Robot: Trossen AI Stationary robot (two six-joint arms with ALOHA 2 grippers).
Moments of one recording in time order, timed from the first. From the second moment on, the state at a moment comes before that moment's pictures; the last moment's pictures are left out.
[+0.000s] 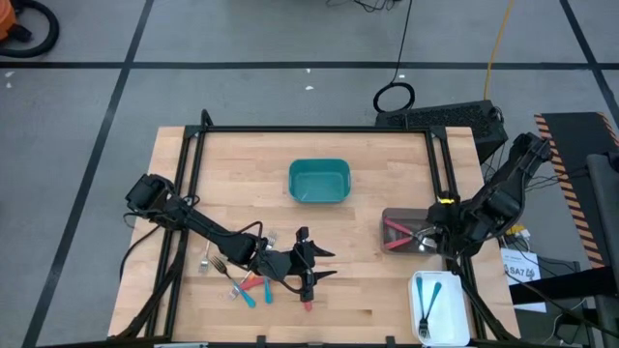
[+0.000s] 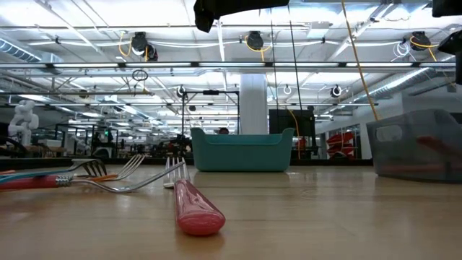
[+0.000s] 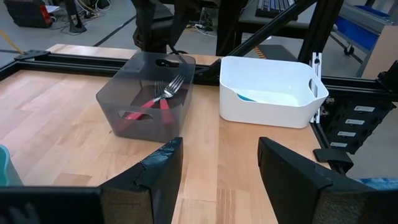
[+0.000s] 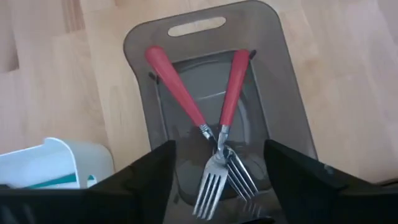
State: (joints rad) left arm -0.46 1.81 1.16 0.34 -0.47 -0.21; right arm 0.85 0.74 0.76 -1.36 0.36 1.07
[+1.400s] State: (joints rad) left arm -0.49 1.80 1.24 -0.62 -0.62 -1.05; right arm 0.91 1.26 0.78 -0.31 0.65 0.42
